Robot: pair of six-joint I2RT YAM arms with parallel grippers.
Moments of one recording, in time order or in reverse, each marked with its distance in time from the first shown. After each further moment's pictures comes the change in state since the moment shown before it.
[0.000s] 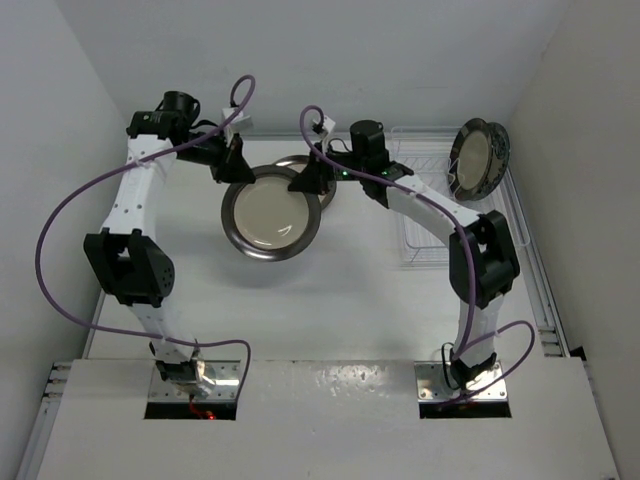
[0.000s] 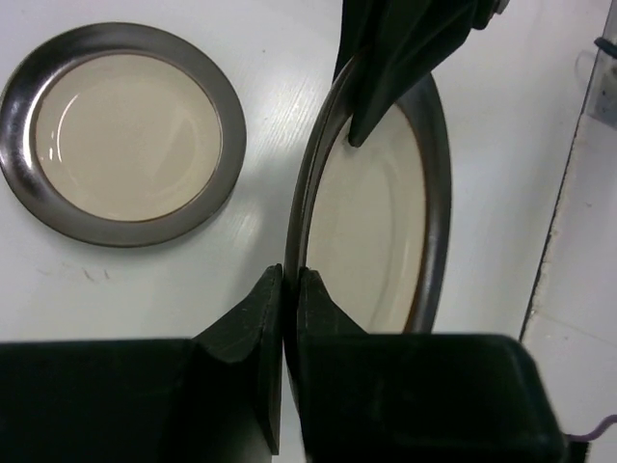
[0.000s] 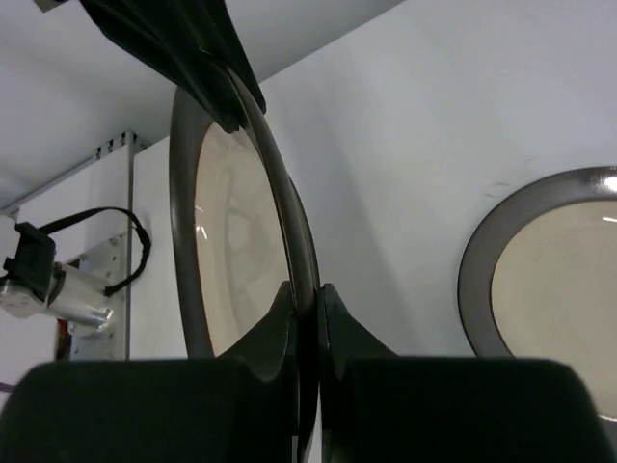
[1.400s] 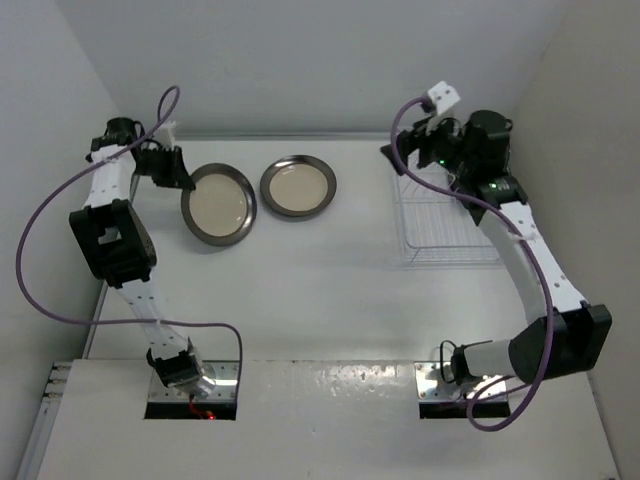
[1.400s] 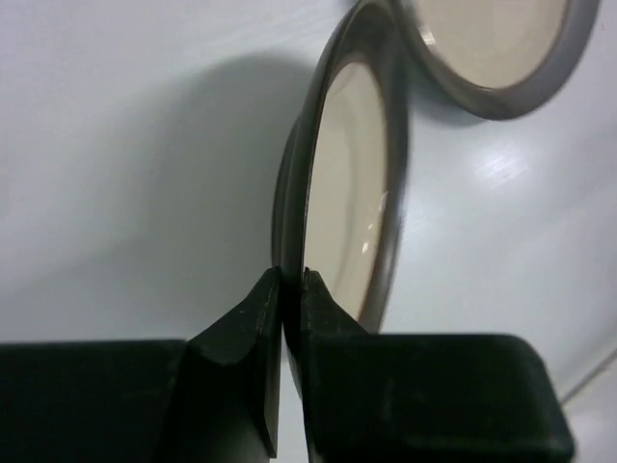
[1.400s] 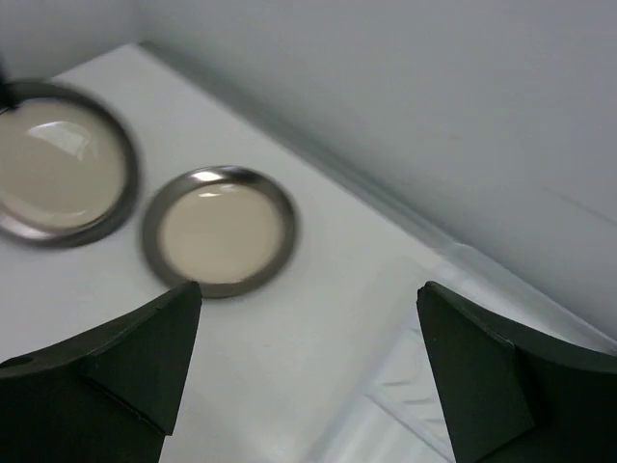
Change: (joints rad) left arm 0.387 0.298 -0.096 0.287 -0.224 -0.439; right arm -0.387 -0.584 -0.226 -0.174 0.410 -0.354
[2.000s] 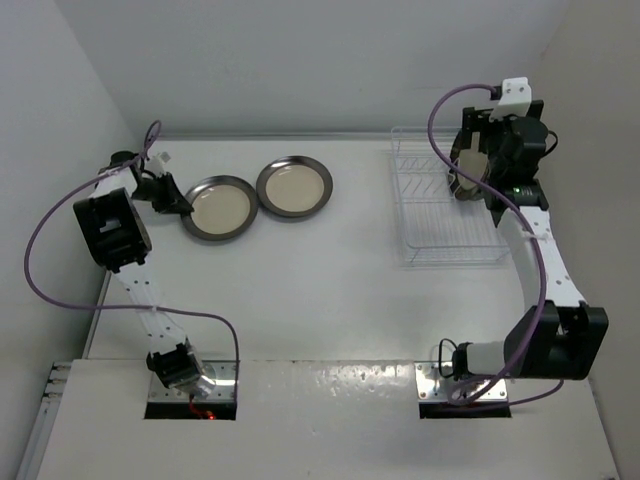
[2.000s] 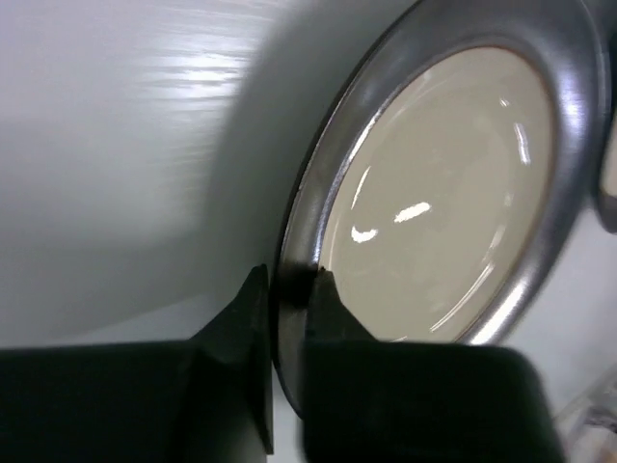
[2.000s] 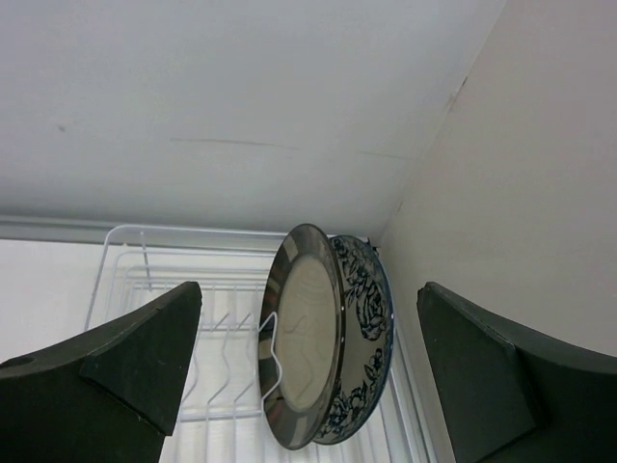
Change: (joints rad) left arm 0.051 0.200 -0.044 0.209 -0.128 -0.249; right arm -0.195 0.021 -0.102 0.224 0.495 -0.034
